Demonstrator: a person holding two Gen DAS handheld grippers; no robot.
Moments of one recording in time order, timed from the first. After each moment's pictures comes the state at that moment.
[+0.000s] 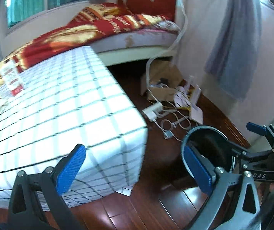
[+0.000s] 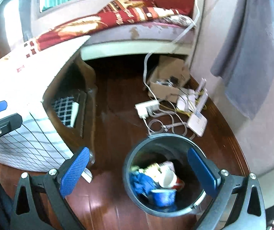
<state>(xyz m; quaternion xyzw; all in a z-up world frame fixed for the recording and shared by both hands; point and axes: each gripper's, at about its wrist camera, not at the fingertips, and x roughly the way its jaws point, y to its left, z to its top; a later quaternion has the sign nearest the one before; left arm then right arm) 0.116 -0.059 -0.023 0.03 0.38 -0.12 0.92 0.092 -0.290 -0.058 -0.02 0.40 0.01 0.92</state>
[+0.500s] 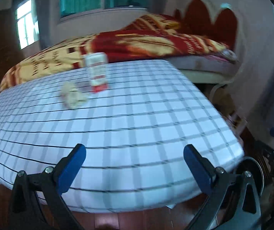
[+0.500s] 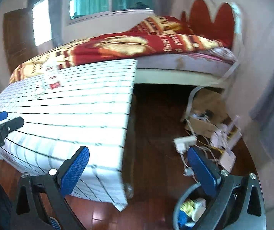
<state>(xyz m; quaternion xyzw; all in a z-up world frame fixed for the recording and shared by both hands) 0.144 0.111 0.001 -0.03 0.35 0.05 0.94 0.155 -0.151 -0.007 -0.04 0.34 0.12 0.93</state>
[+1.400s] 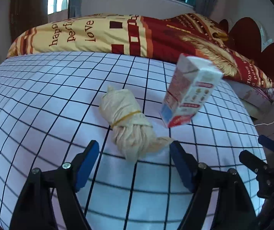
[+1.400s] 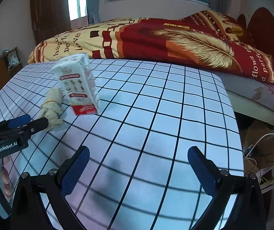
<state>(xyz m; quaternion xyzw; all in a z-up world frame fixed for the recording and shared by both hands) 0.278 0.255 -0.036 -0.13 0.39 0.11 0.90 0.341 0.065 -0.019 -0.10 0.38 0.24 0.89</state>
